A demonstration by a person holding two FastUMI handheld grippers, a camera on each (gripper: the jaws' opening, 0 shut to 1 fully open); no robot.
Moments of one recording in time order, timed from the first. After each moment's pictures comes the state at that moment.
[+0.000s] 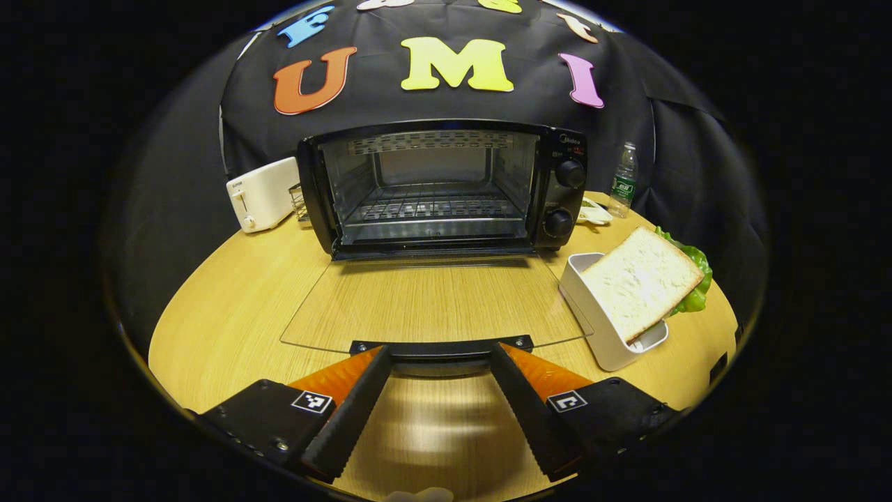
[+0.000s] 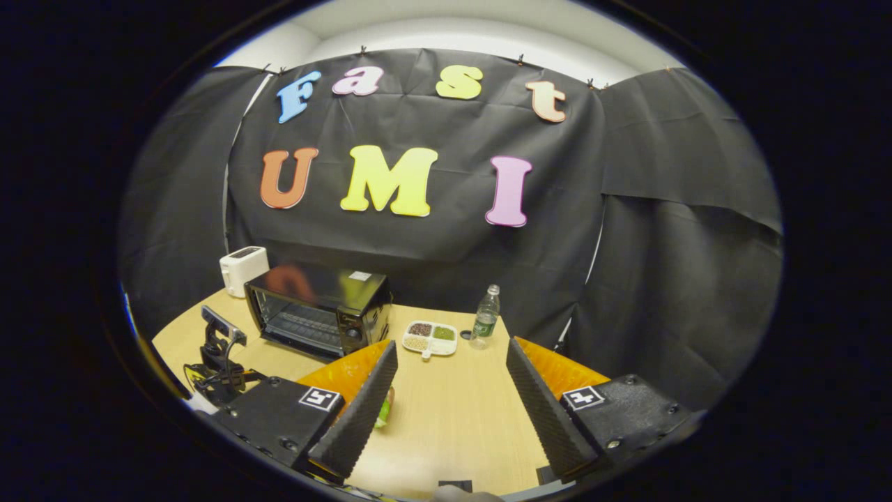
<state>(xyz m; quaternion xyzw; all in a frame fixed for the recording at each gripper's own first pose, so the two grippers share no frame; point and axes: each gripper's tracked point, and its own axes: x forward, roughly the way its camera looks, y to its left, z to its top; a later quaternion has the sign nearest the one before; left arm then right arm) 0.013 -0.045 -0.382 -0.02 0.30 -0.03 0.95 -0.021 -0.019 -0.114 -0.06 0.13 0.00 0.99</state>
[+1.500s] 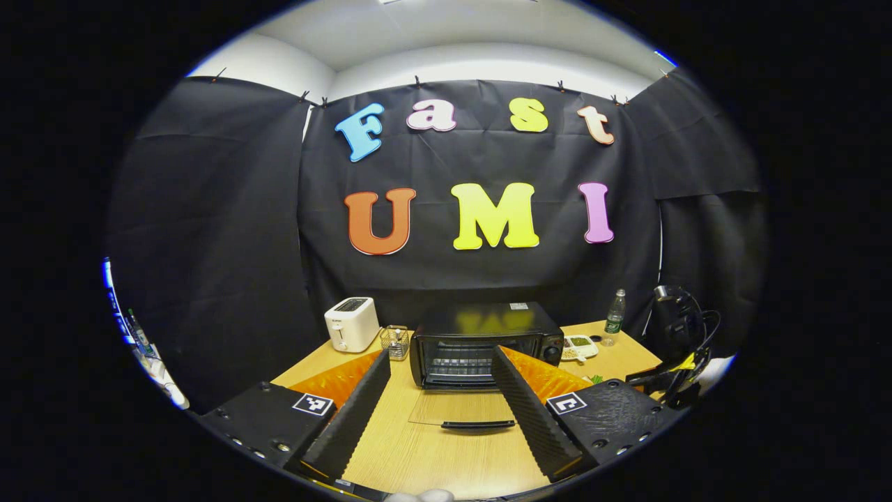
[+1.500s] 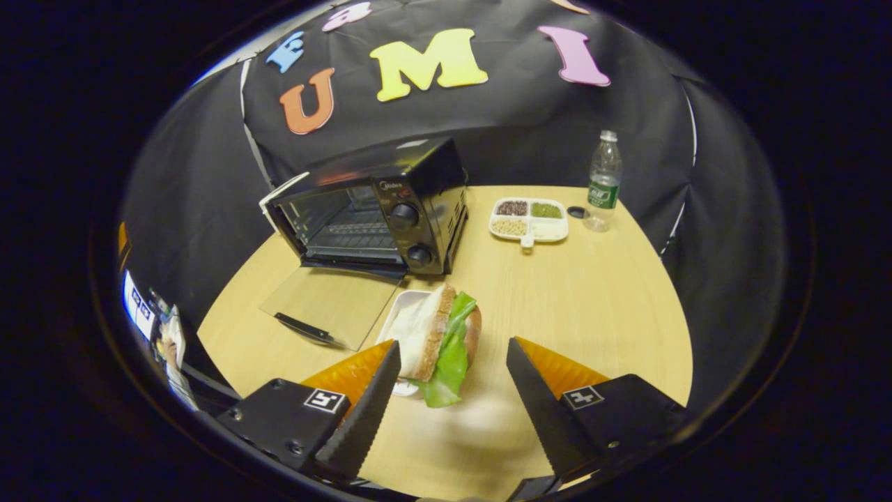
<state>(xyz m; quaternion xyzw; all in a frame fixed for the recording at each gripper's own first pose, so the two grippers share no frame) -0.088 0.022 -0.096 -0.02 0.06 0.06 1.00 0.052 0.072 -0.336 0.05 0.37 0.18 0.91</state>
